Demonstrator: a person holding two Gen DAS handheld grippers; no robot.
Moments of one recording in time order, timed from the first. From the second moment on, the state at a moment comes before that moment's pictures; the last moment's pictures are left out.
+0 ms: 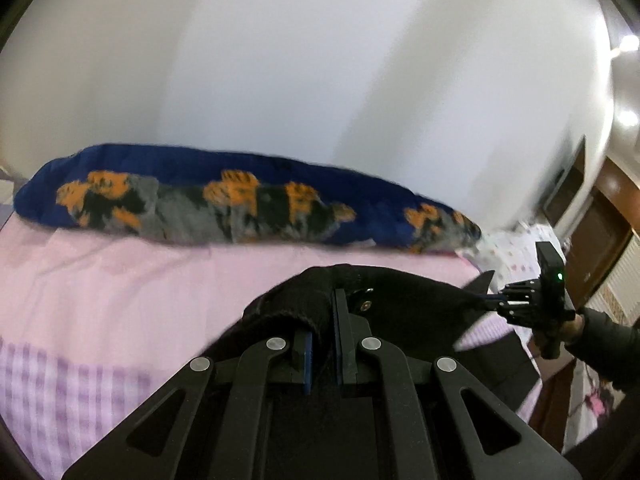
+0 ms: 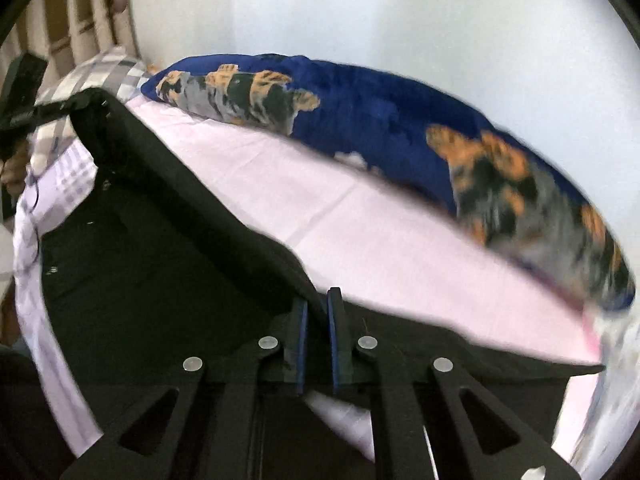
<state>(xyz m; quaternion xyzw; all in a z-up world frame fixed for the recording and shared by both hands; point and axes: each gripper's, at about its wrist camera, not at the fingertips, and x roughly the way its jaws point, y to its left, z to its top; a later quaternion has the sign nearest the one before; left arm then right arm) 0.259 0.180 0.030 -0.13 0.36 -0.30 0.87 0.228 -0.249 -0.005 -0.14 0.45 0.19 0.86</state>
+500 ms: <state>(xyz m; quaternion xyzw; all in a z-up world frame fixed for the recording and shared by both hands) 0.137 0.174 -0.063 -0.05 0.50 -0.27 0.82 0.139 -0.243 -0.079 -0.10 0.52 0.16 0.83</state>
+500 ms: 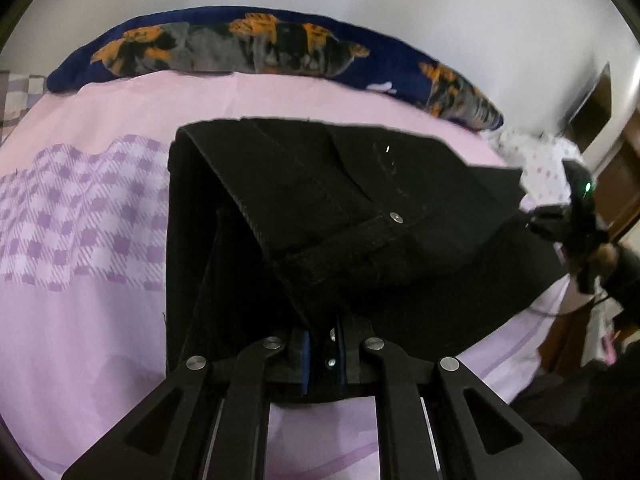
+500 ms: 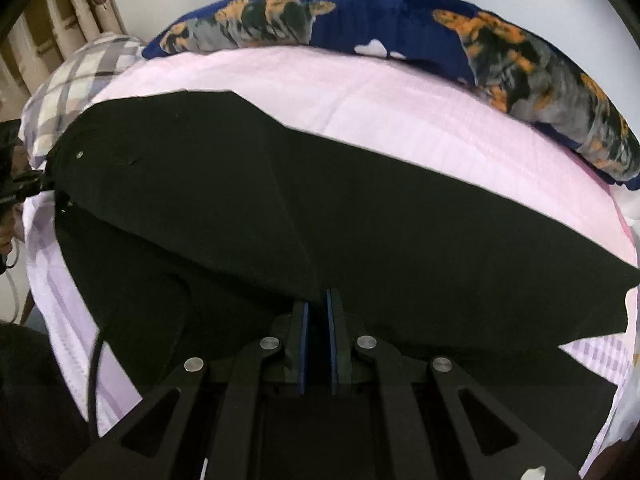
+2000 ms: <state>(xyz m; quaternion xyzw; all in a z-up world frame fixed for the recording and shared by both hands) 0.128 0.211 -0.049 -0.41 0.48 -0.11 0.77 0.110 -0.362 -0.127 0.46 0.39 0.06 0.80</state>
